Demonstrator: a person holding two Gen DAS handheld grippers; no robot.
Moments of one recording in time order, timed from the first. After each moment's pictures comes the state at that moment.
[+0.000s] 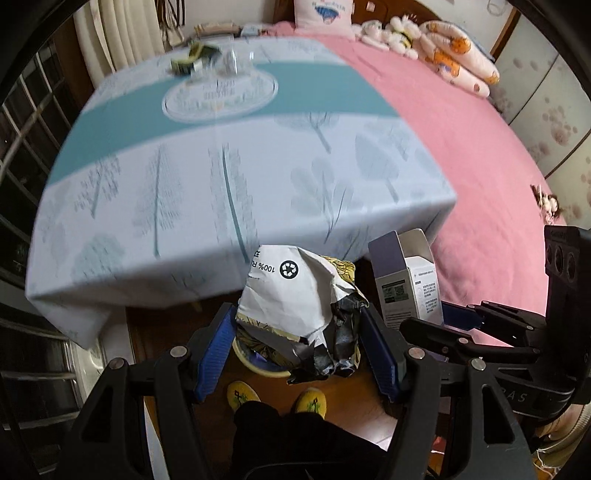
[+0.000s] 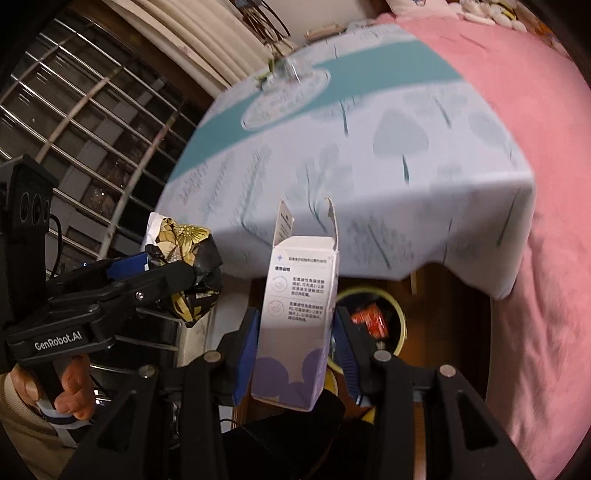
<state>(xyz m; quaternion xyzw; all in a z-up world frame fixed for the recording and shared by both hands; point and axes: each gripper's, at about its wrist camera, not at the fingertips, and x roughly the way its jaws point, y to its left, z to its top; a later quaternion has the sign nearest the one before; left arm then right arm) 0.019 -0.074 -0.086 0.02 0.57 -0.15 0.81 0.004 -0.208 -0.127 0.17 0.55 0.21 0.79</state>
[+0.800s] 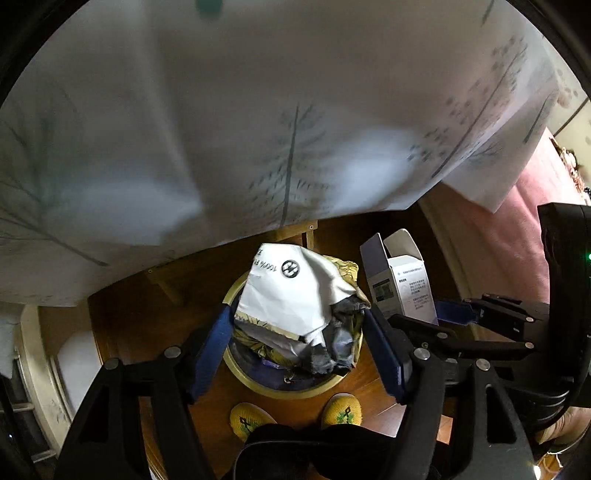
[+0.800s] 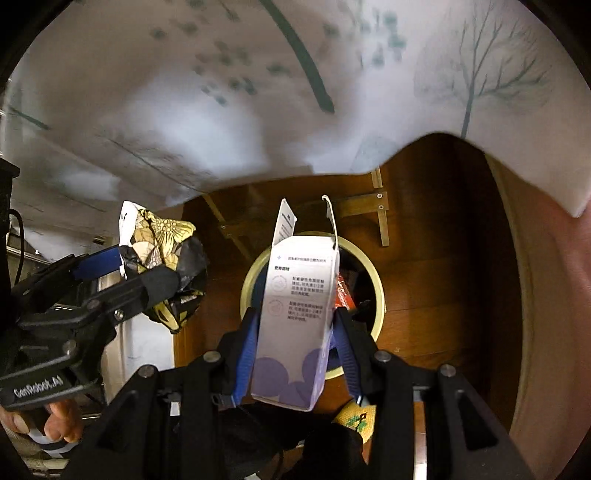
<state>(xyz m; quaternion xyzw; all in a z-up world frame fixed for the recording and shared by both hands) 0.050 -0.068 -0.328 0.05 0.59 -0.18 0.79 0.030 -0.173 -0.359 0.15 0.61 0.13 0.77</state>
